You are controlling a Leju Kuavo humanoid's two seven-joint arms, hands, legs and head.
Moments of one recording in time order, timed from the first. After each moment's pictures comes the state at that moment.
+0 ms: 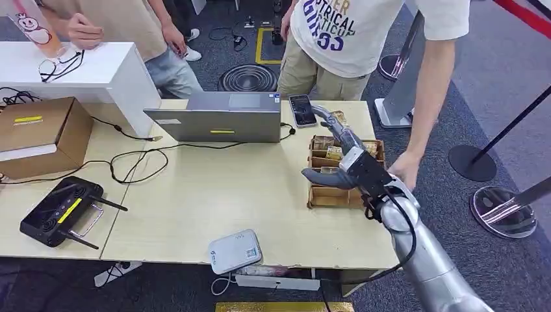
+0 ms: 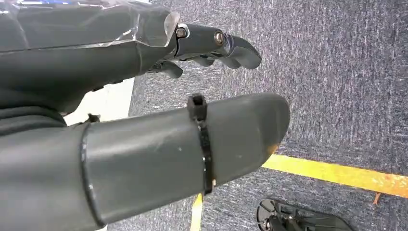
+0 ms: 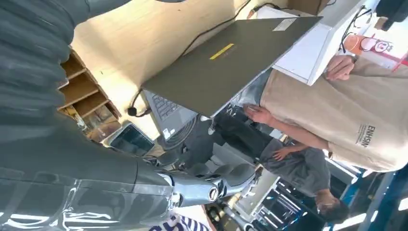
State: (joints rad) left arm -0.08 -0.12 0.86 -0.19 -0.95 0.34 0.03; right arm -0.44 -0.20 0.37 -1.32 0.03 0.18 -0.35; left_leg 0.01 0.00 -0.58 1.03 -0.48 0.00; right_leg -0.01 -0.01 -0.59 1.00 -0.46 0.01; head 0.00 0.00
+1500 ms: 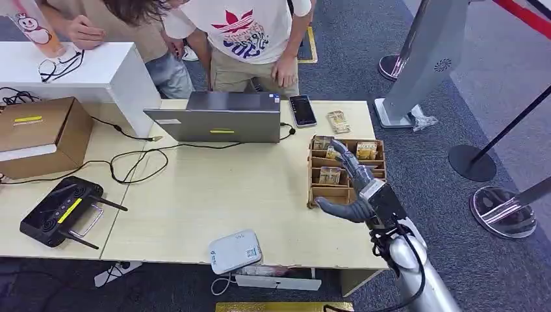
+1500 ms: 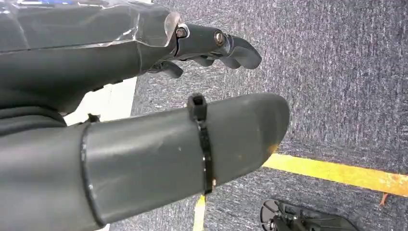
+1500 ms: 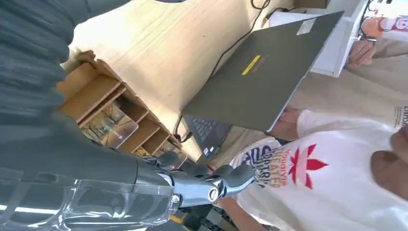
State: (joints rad) left arm -0.07 -0.13 0.86 -0.19 -0.95 0.34 0.02; right arm -0.19 -0.16 0.25 -1.40 -0.03 0.17 -0.36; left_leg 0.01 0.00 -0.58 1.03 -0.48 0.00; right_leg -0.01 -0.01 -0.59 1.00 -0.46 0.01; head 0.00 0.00
